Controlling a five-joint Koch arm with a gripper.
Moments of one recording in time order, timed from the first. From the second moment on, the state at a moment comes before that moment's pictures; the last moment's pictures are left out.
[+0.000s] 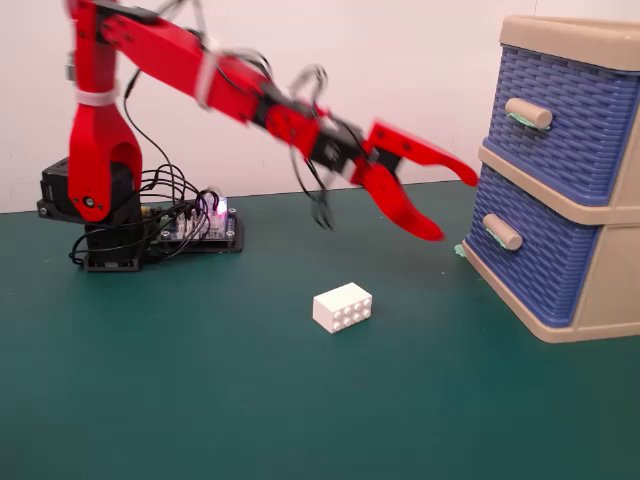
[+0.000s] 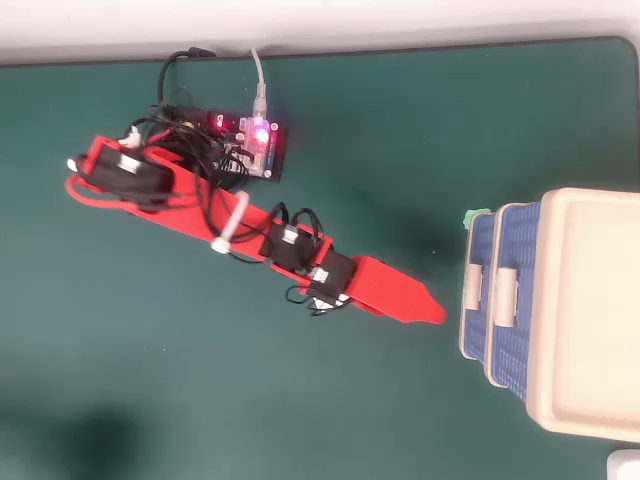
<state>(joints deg) -76.1 79.5 100.7 -12.4 169.7</state>
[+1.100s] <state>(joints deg) -83.3 49.3 86.0 -37.6 170.1</state>
